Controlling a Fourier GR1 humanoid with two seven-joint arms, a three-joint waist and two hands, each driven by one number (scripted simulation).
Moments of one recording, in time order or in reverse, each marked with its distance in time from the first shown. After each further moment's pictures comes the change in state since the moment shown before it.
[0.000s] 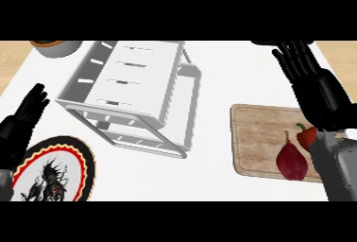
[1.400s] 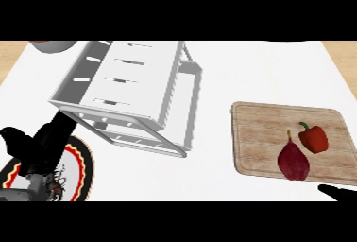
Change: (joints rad) left arm 0.021 -0.170 -0.054 -0.049 0.057 -0.009 0.113; right arm 0.698 -0.247 -0.131 -0.356 0.438 -0.211 0.330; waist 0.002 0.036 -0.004
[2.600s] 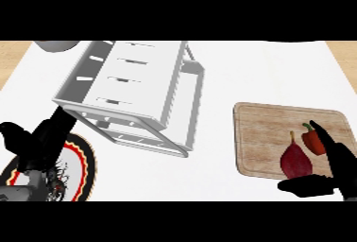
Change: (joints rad) left arm -0.018 -0.063 0.081 -0.009 -0.070 -0.080 0.051; right arm -0.226 0.115 0.227 0.069 0.224 0.198 0.497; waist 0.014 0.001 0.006
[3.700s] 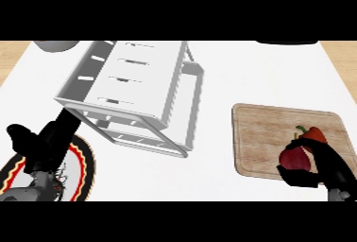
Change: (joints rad) left arm 0.009 -0.094 0.052 -0.010 -0.086 -0.048 0.015; right arm -0.014 0.078 -0.039 0.236 0.171 0.058 -0.234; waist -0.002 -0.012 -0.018
